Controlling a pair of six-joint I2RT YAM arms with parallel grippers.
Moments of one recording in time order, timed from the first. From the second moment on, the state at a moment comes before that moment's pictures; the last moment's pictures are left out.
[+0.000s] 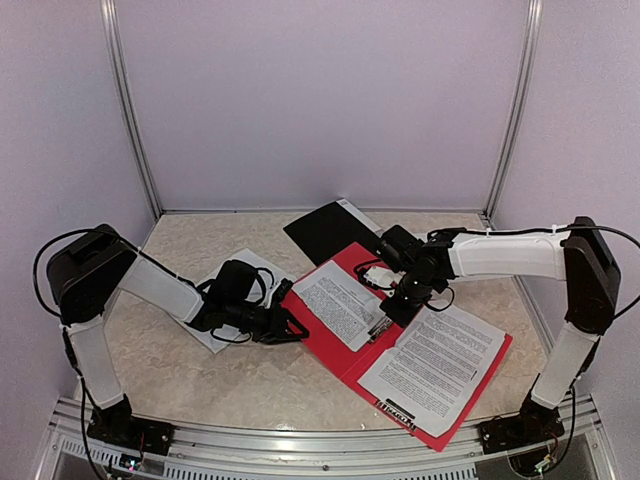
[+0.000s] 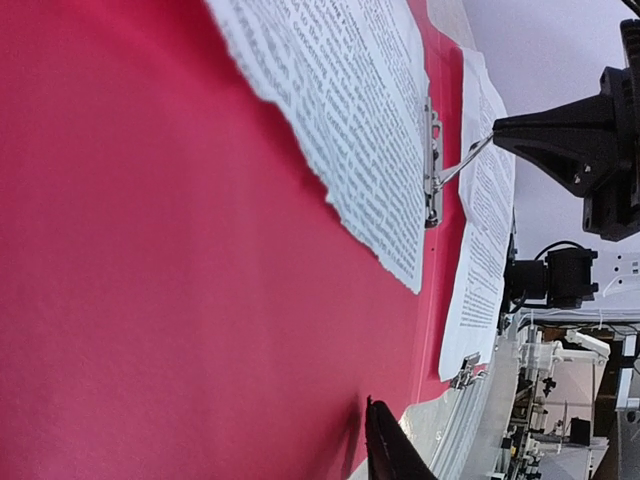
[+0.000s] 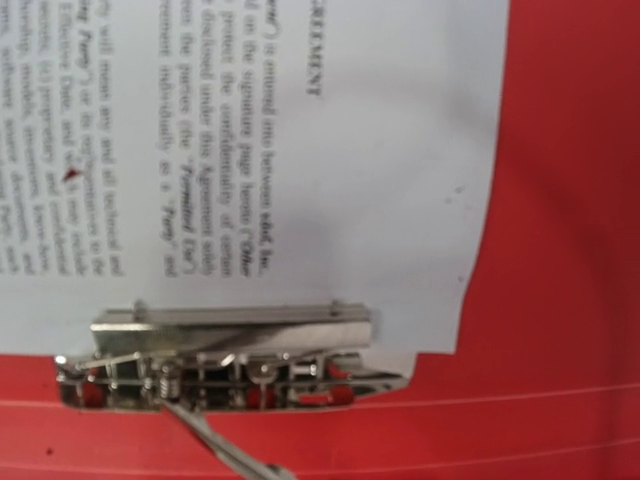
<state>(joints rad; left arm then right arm) -0.69 1.87 0.78 0.38 0.66 -0.71 0.78 1.75 1.21 -0.71 0.11 -0.11</state>
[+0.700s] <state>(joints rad) -0.78 1.61 0.71 0.17 0.36 -0.60 0.76 1.76 1.21 -0.68 0.08 -0.16</state>
